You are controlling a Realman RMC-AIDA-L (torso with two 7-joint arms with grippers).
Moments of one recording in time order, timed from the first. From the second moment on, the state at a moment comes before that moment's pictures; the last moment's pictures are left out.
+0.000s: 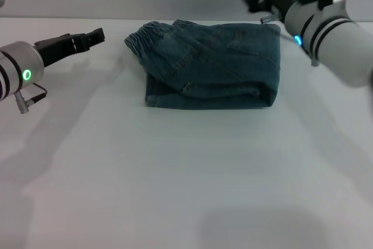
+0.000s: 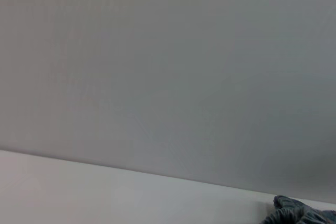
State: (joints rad) left arm -0.35 -2.06 1.47 1.04 -1.18 -0.40 0.65; right arm 0.64 2.09 -1.94 -0.85 1.67 -0.27 -1.26
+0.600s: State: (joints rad) left arm -0.34 -2.06 1.53 1.04 -1.19 -0.24 0.67; right arm 0.53 2.09 -2.47 -0.51 0.98 -1.15 -0.18
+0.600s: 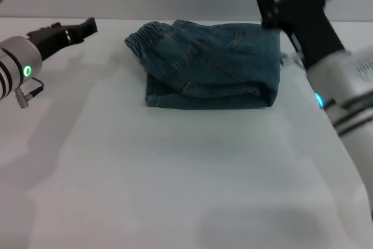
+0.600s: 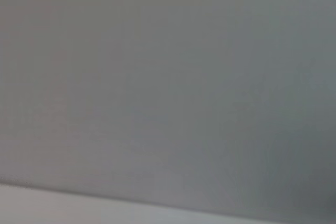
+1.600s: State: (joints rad) left arm -0.38 -2.06 2.25 0.60 -0.91 1.13 0.15; right arm 0.45 2.08 -2.58 -0.42 0.98 -0.86 0.18
